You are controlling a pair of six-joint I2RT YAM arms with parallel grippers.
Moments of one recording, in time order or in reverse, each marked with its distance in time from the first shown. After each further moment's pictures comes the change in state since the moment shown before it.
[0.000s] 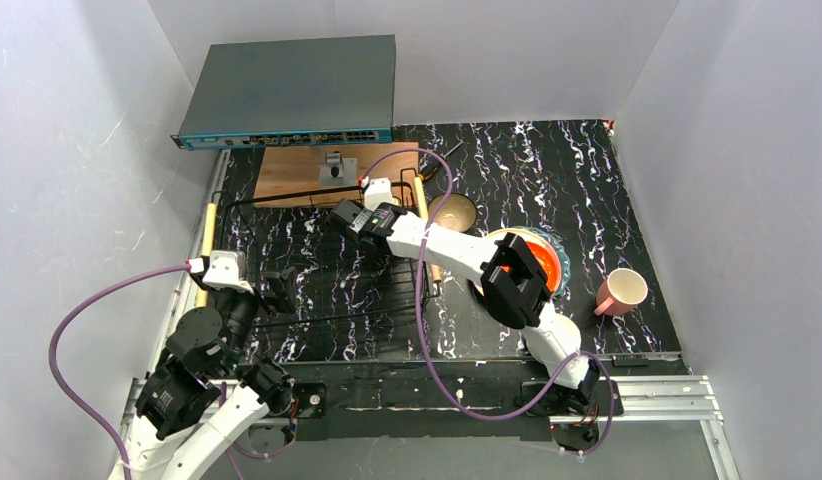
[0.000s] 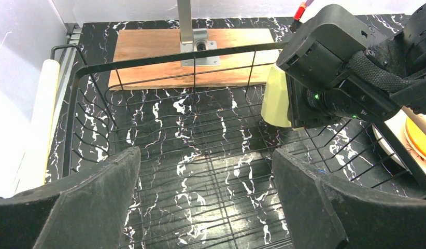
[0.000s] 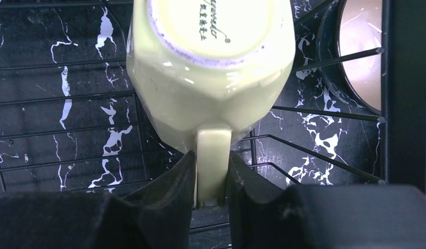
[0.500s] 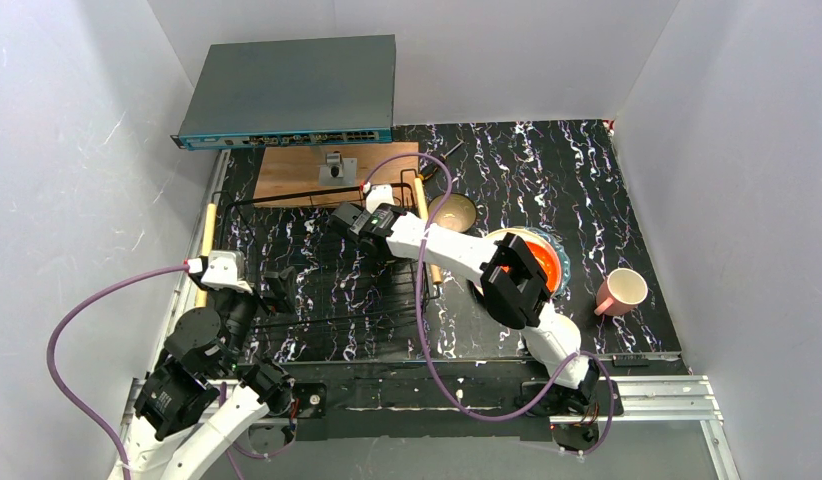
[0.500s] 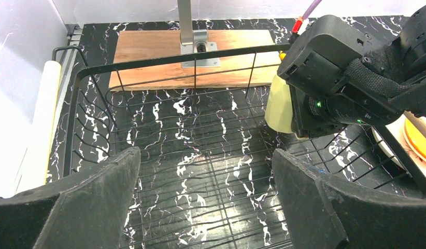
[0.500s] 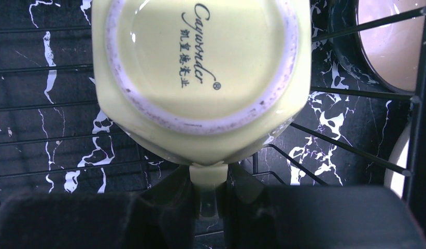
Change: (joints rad) left arm 0.000 0.000 0.007 -0.003 -0.001 0.000; right arm 0.006 -0.001 0.000 -0.068 -0.073 0.026
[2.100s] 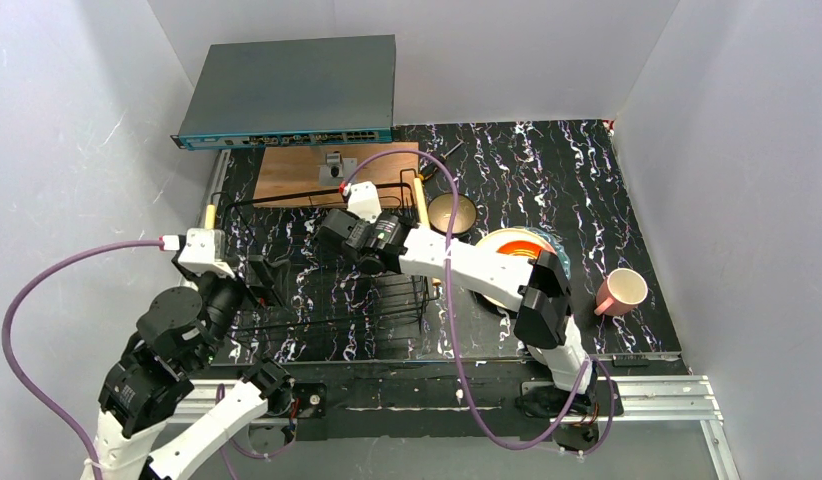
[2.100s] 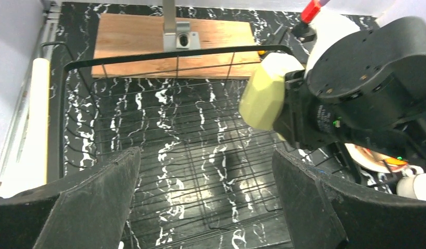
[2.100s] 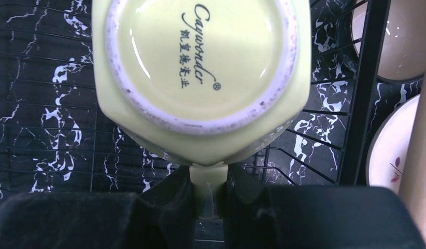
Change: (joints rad) left arm 0.000 0.231 0.347 -0.229 0.067 -0.158; right arm 0.141 -0.189 0.012 -0.026 0.022 -0.080
